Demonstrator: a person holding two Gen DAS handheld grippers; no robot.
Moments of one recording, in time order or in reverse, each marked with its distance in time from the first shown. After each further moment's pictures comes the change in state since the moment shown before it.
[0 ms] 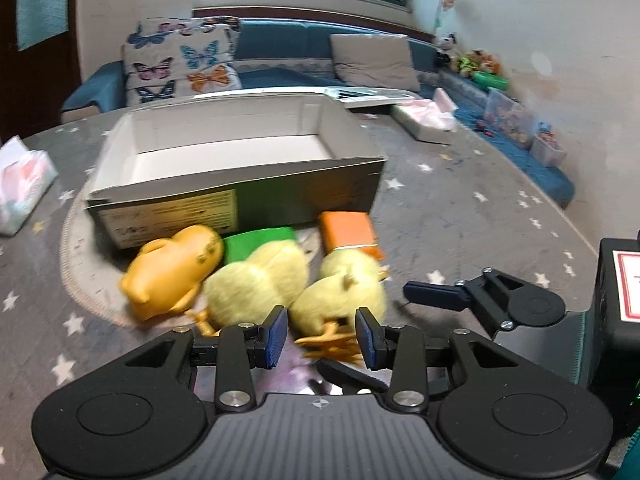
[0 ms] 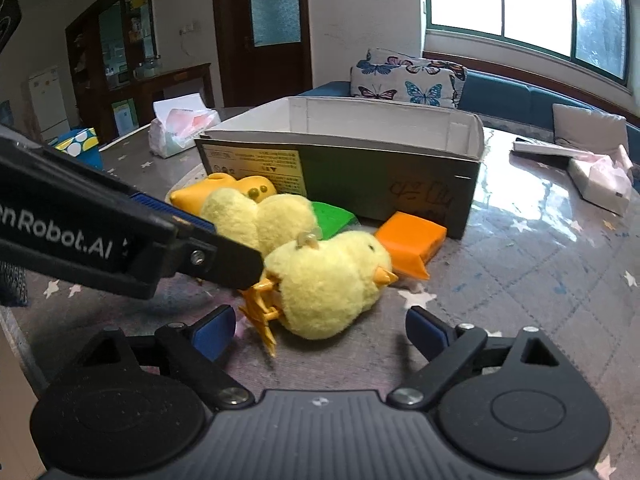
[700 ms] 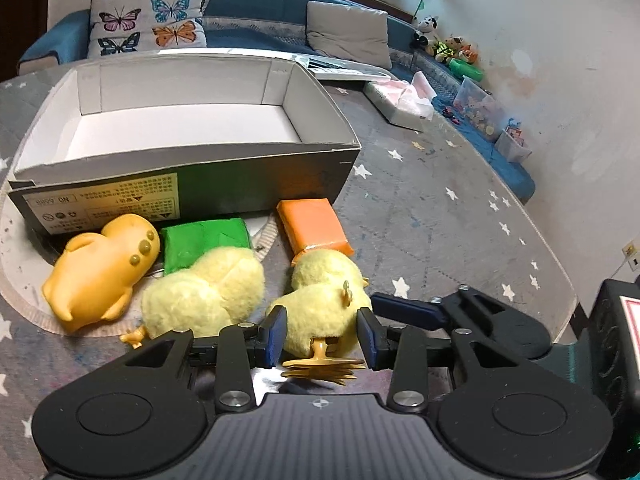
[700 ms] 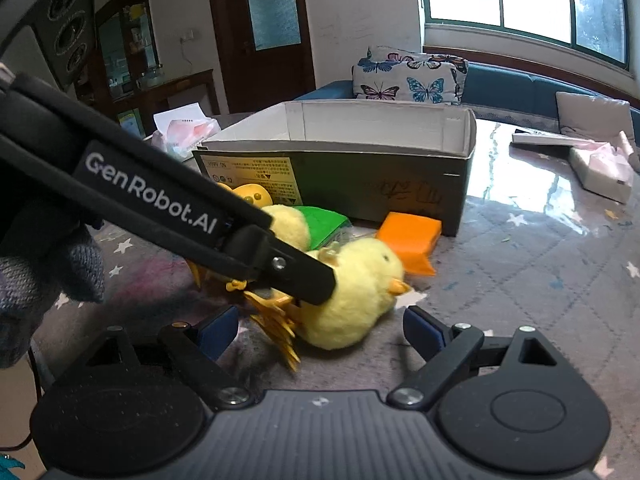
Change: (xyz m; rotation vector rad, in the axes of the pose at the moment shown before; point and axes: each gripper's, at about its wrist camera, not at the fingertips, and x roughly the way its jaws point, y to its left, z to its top) left arm 0.035 0.011 0.021 -0.093 0.110 -0.168; right arm -0.001 -0.012 0.003 0.036 0.009 0.047
